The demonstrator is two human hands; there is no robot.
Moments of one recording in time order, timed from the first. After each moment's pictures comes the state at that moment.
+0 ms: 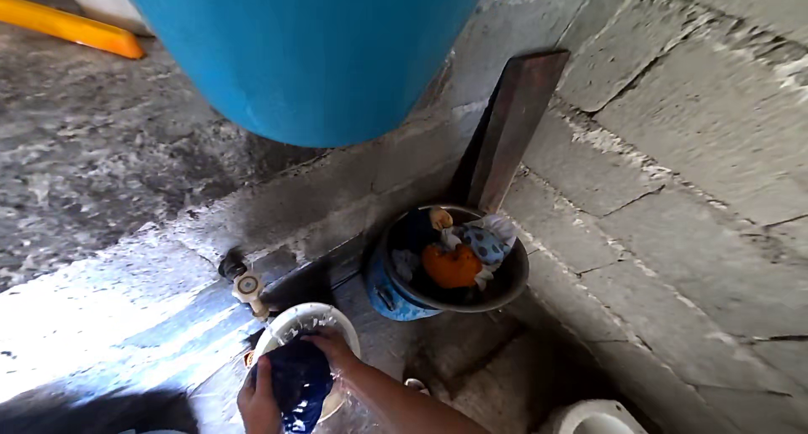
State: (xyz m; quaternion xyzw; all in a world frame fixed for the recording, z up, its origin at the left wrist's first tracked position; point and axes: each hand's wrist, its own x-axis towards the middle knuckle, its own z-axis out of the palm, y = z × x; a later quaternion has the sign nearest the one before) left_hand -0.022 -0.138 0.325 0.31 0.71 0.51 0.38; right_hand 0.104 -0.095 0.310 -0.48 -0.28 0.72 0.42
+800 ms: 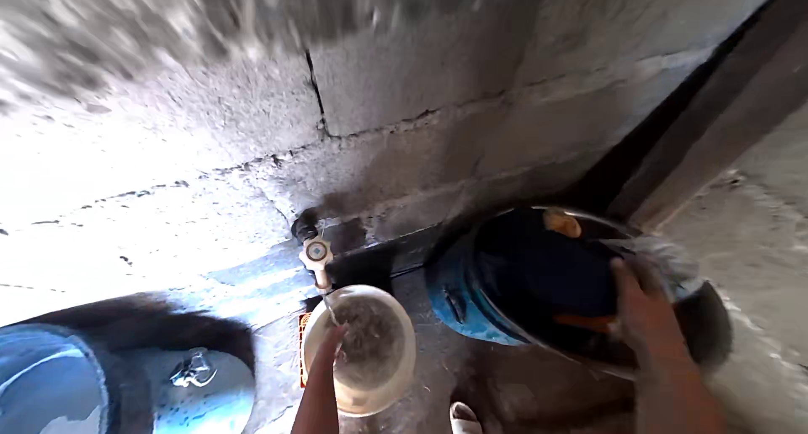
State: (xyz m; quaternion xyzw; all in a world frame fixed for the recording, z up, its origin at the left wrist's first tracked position) left_hand -0.076 -0.047 0.084 0.28 0.79 0.09 0.53; right_hand 0.389 -0.026 0.327 -0.76 -0.40 0.27 0.43
